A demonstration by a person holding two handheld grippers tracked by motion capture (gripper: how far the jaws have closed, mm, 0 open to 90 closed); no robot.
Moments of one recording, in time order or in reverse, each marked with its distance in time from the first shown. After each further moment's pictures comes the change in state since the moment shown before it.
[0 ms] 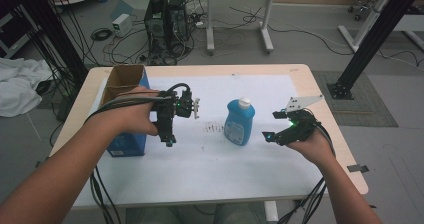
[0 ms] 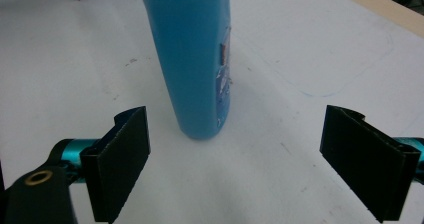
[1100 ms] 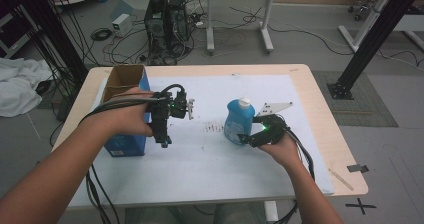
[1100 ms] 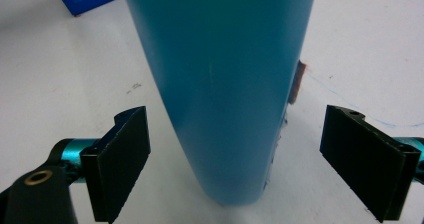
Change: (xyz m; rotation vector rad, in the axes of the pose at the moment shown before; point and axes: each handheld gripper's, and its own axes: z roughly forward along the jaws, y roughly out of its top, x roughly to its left) left arm -0.001 -0.012 0.002 -0.005 0.002 0.000; right arm 0.013 0.000 0.075 -0.060 0.037 0.067
